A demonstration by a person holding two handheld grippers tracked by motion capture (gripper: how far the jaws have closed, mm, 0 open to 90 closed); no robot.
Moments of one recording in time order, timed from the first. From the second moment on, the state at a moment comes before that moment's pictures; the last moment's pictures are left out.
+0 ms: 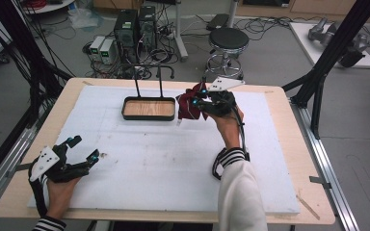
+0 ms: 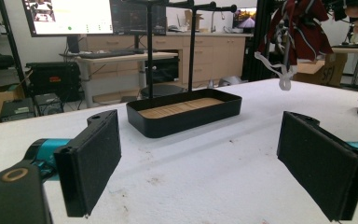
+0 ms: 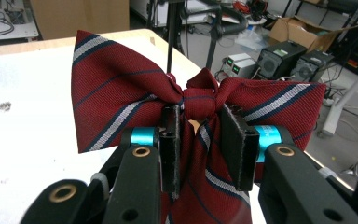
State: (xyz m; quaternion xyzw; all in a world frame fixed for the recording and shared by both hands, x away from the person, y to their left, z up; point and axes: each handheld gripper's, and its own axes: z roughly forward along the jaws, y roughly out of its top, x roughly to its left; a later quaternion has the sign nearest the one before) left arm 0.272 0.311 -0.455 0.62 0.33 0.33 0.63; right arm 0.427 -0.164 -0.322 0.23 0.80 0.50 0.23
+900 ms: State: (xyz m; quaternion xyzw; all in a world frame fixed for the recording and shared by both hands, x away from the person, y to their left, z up) left arm 0.272 0.312 -0.455 0.62 0.33 0.33 0.63; right arm 0.451 -0.118 -0.286 0.19 0.81 0.51 0.21
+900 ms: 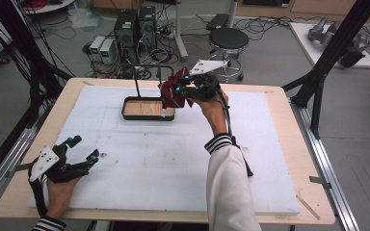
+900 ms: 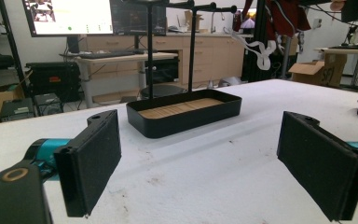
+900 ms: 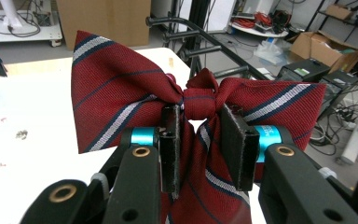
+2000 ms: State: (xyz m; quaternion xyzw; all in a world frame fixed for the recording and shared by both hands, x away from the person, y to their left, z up) left arm 0.273 0.312 -0.455 0.62 0.33 0.33 0.63; right arm 0.486 -0.110 -0.285 0.23 0.79 0.52 0.23
